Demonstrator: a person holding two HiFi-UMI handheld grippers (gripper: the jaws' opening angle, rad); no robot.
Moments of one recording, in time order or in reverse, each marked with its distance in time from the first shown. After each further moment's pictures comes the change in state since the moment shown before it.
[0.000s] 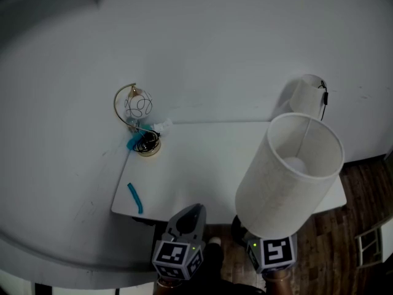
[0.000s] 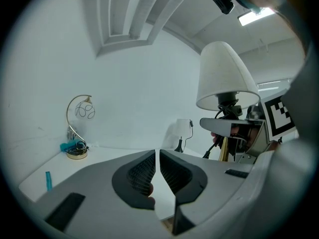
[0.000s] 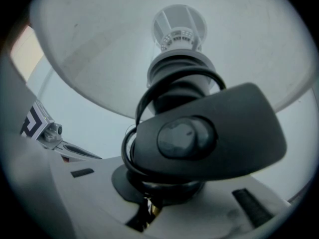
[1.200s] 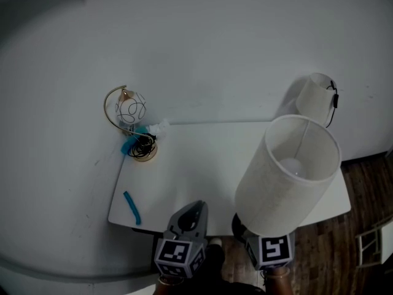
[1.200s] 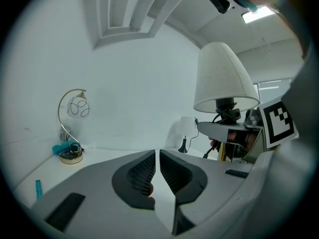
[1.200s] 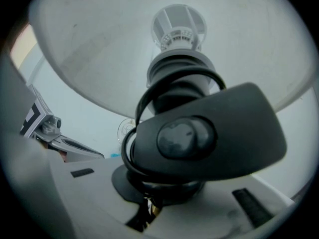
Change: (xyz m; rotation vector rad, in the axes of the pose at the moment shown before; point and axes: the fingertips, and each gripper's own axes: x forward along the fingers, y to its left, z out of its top) left arm 0.069 0.027 0.018 -0.007 0.026 -0.017; right arm 0.076 -0.024 -0.022 0.009 0.044 -0.019
